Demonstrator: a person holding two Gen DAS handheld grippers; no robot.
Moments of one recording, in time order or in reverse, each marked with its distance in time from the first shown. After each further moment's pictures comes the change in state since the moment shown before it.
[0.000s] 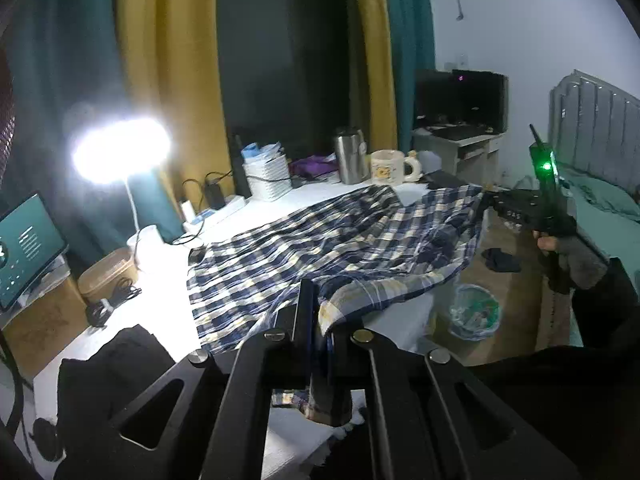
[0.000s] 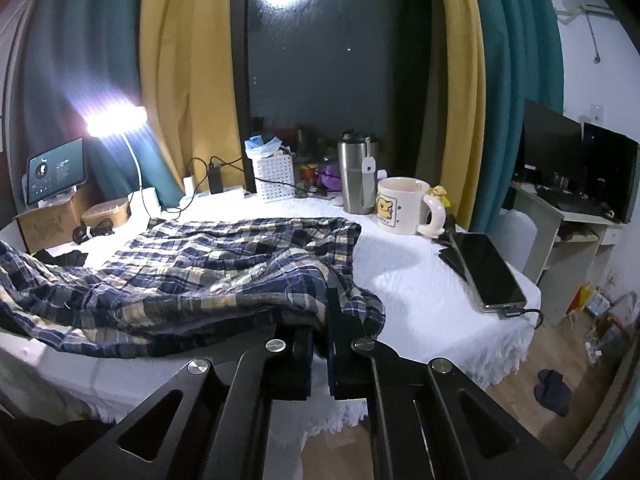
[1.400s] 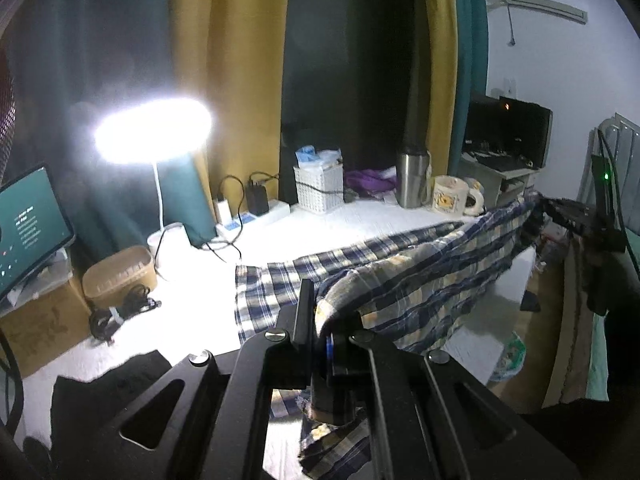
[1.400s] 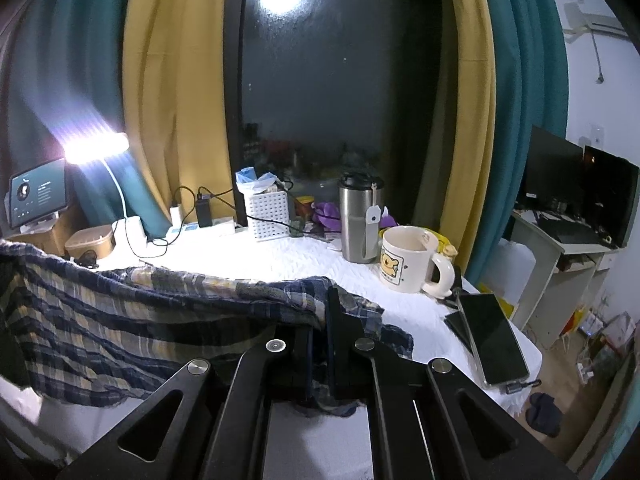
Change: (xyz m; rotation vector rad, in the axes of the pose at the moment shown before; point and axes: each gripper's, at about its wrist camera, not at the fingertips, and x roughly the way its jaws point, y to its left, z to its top) left arm 0.069 0.098 0.029 -0.139 -0.018 0.070; right arm 0.050 0.018 0.083 -0.021 -0.023 -0.033
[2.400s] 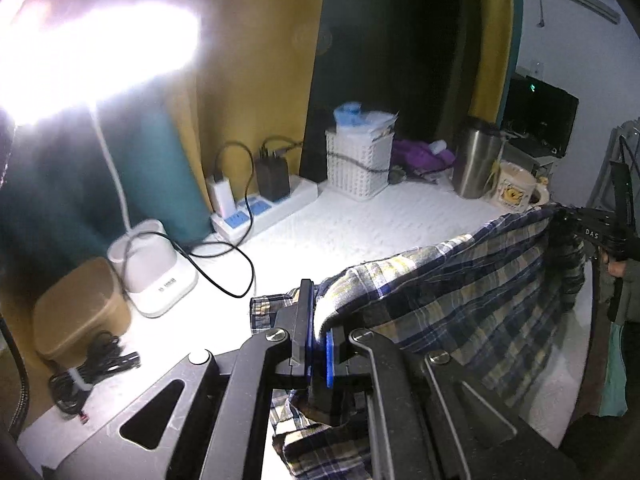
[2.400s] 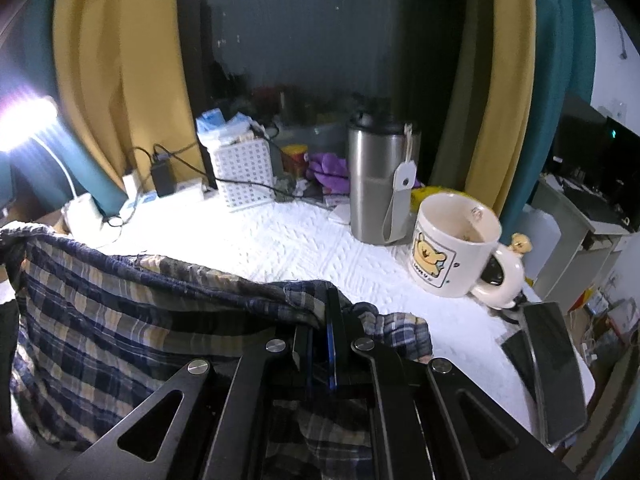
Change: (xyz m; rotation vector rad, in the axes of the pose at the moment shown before) left arm 0.175 0.084 0.035 -0.031 0.174 -0.036; right arm 0.172 0.000 0.022 0.022 0.218 -0.017
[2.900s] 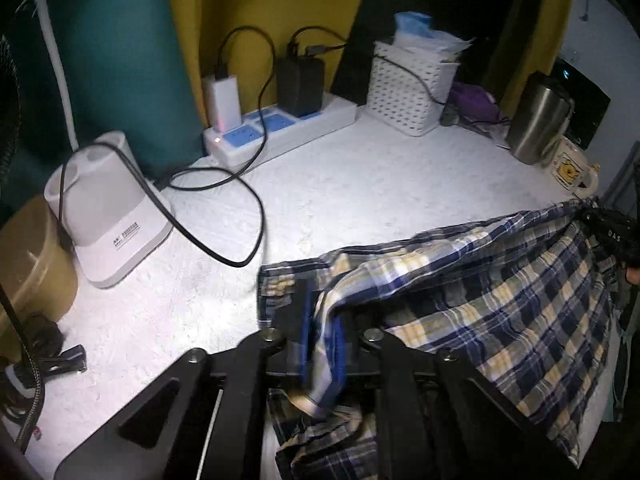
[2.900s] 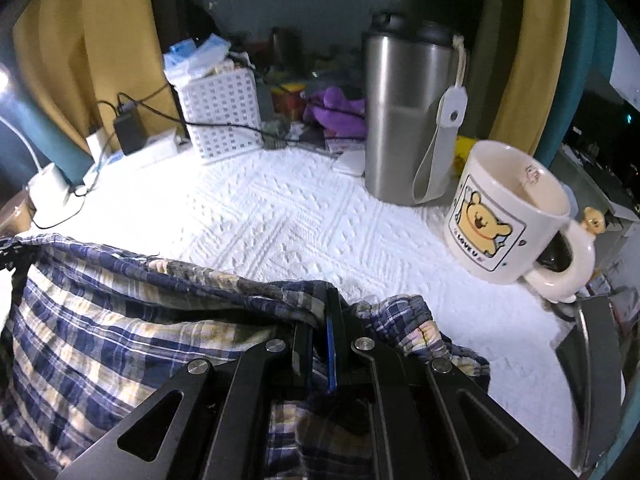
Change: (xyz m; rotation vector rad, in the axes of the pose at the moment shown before) left arm 0.106 0.050 -0.012 -0.107 0.210 -0.004; right arm 0.094 0.007 -0.001 0.003 0.168 -0.018
